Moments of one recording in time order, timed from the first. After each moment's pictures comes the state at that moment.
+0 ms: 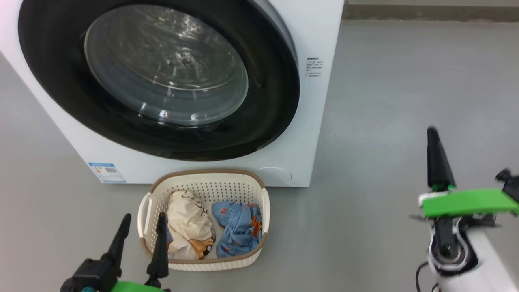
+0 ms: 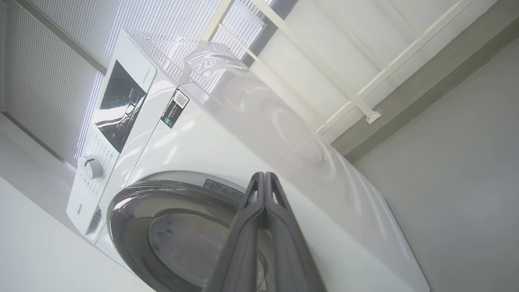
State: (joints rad) left arm -0.06 0.04 -0.07 0.27 -0.25 -0.13 -0.25; right arm -0.25 -0.10 0.07 0.23 1.01 0.13 -0.25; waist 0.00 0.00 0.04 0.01
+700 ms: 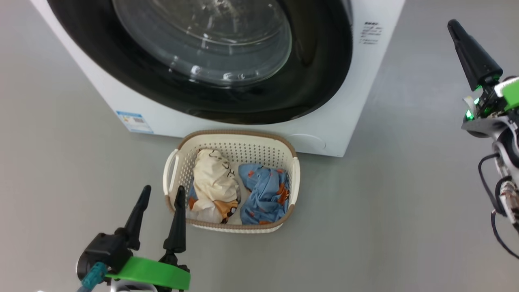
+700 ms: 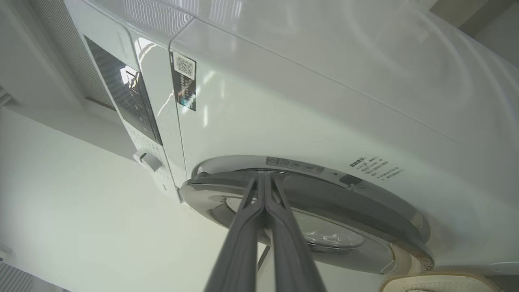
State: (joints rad) left arm -0.17 0.04 -0.16 0.27 -0.32 -0.13 -0.26; right arm -0.66 -0.36 0.13 0.31 1.64 0.12 0.19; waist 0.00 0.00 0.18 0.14
